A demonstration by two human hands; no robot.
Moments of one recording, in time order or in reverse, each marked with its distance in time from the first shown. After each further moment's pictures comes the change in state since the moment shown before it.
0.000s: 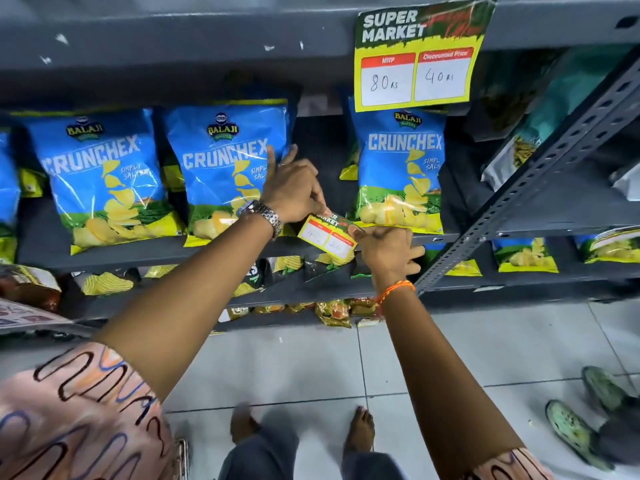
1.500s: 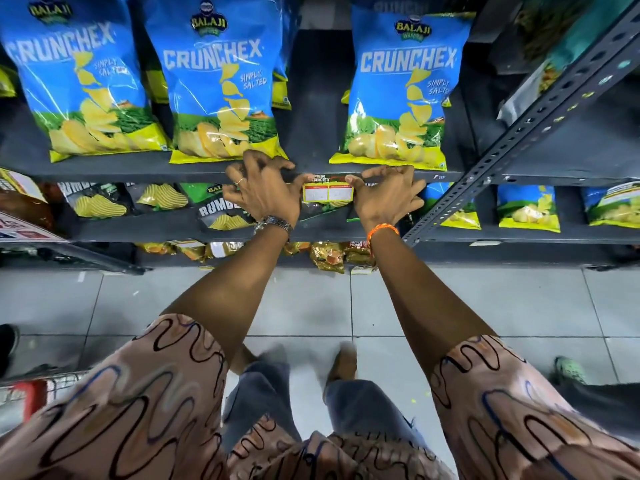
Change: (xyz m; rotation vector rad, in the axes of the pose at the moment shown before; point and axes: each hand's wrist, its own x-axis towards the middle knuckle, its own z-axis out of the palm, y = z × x) left_hand -0.093 0.027 0.117 -0.055 0.472 -0.768; right_hand 0.016 0.050 0.008 -0.270 0.221 -0.333
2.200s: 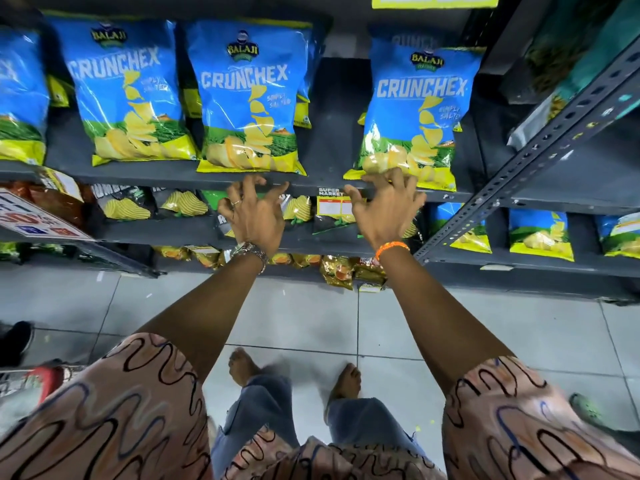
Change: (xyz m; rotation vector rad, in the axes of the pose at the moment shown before) left_hand -0.009 -0.066 -0.009 0.080 -0.020 0.231; right_hand -0.007 0.008 -0.001 -0.185 0.073 -0.469
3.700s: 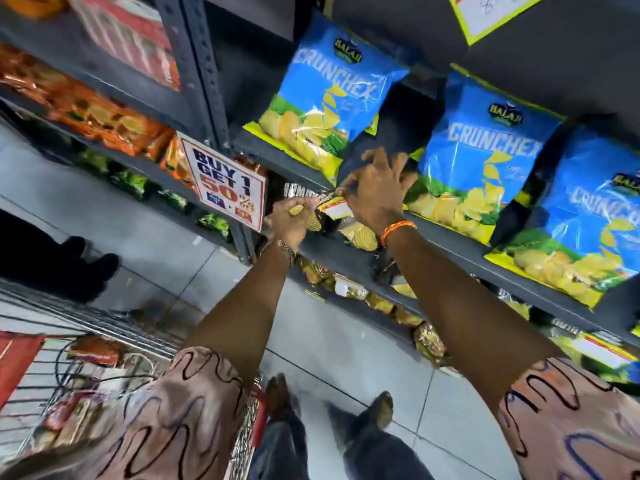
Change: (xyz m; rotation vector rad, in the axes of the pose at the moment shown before) left_hand 0.132 -0.490 -0.008 -1.169 0.050 -0.559; right_hand -0.075 -0.559 0.134 -0.080 -0.381 -0.570
